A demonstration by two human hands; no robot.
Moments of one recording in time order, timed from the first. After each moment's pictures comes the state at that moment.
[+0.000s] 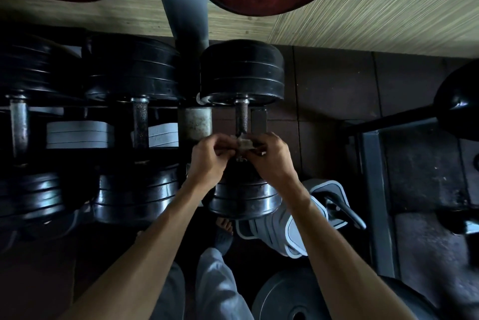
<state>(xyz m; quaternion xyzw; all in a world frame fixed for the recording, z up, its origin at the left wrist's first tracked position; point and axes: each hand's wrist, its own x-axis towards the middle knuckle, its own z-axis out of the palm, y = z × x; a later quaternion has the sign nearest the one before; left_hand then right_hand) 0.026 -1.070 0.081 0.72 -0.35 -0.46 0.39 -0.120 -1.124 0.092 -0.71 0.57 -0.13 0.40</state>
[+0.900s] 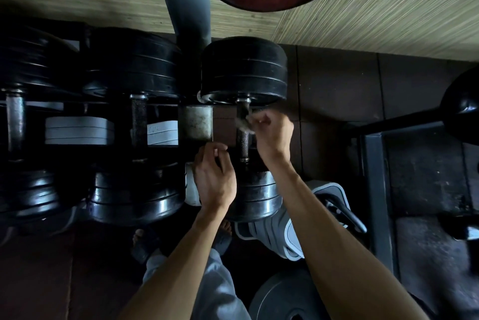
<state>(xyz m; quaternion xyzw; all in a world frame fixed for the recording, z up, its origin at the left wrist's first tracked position) -0.018 -1.052 0.075 0.83 -0.27 -0.24 0.42 -0.090 -1.163 0.087 -0.62 0.65 -0.24 0.36</state>
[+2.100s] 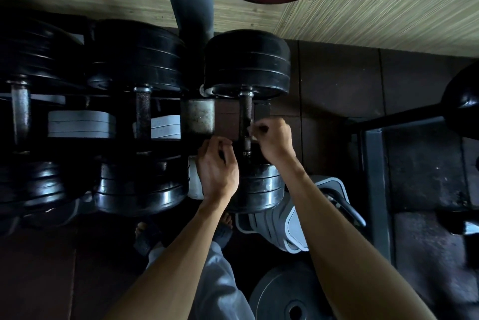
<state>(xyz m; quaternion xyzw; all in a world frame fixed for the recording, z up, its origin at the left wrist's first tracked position) -0.015 -1.050 0.077 0.82 -0.27 -0.28 0.41 -0.106 -1.153 0.086 -0.66 0.64 -0.06 0.39</state>
